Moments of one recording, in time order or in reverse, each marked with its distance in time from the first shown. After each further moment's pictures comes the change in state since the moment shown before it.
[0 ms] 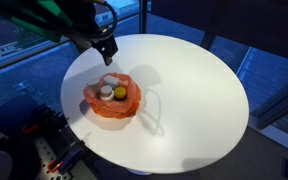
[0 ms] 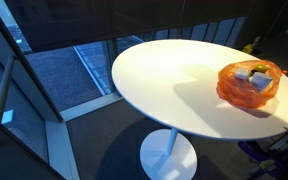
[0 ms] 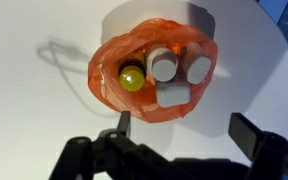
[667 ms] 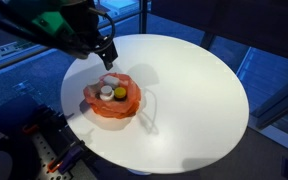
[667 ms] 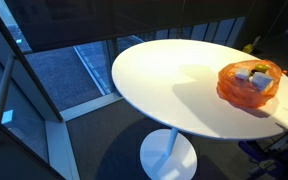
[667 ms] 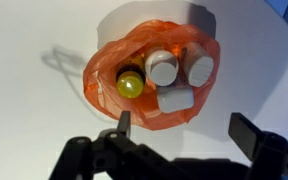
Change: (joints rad) arm 0.000 0.065 0.030 0.001 0.001 0.043 0.085
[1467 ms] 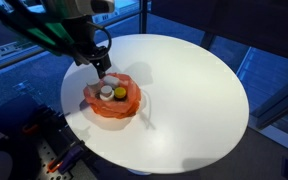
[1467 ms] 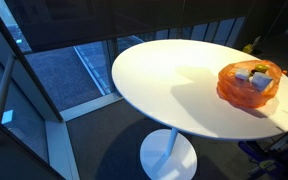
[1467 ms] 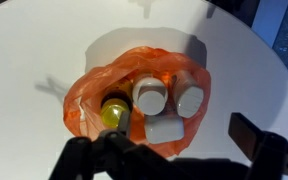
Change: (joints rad) arm 0.007 0.068 0.038 0.002 0.000 -0.054 0.000
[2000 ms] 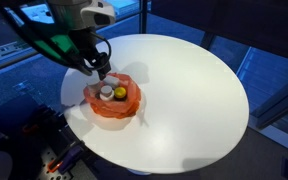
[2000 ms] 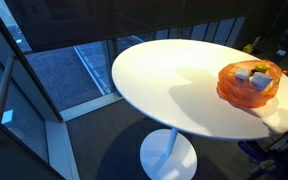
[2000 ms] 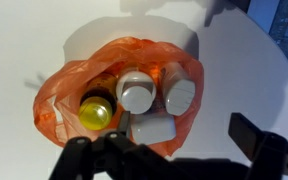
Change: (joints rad) arm 0.036 0.101 0.020 0.000 0.092 0.108 0.005
